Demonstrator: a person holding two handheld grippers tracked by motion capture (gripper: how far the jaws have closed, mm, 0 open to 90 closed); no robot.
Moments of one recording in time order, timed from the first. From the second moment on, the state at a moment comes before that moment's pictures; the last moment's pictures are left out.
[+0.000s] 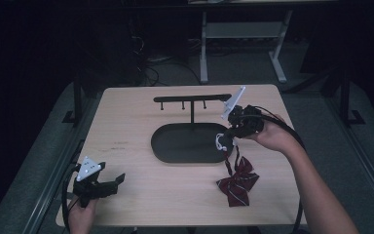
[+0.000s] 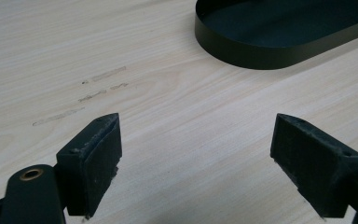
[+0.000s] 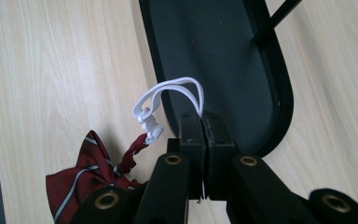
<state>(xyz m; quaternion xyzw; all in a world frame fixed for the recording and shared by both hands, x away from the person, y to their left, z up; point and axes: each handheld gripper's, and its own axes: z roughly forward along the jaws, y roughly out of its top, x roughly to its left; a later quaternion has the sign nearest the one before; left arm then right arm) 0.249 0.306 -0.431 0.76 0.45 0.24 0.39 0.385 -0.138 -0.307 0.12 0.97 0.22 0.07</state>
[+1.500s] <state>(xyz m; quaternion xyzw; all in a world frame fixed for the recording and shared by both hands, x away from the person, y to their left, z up) 0.251 0.306 -0.433 0.77 0.45 0.24 0.39 0.413 -0.115 -0.279 0.11 0.97 0.22 0.07</state>
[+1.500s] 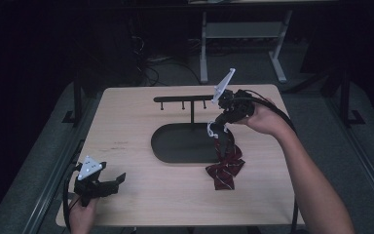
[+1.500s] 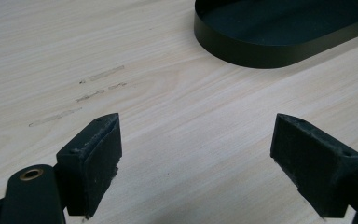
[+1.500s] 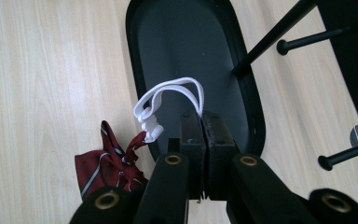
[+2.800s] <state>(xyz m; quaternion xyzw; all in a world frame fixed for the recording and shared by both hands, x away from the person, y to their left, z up) 0.252 0.306 -0.432 0.77 0.45 0.24 0.39 0.455 -0.087 -0.258 0.13 0.97 0.21 0.08</state>
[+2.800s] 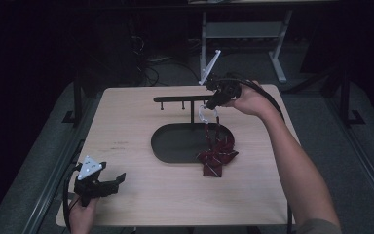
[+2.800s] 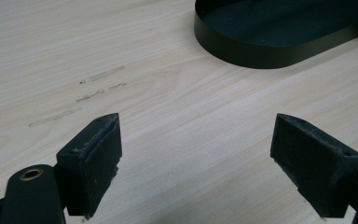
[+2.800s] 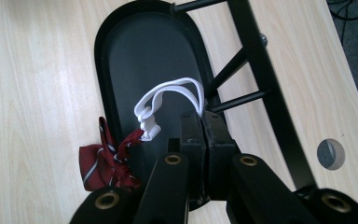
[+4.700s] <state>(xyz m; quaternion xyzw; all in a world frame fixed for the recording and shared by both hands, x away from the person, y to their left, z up) 0.253 0.302 -0.433 0.77 0.44 0.24 0.39 0.489 -0.089 -0.268 0.18 0.96 0.21 0.08</state>
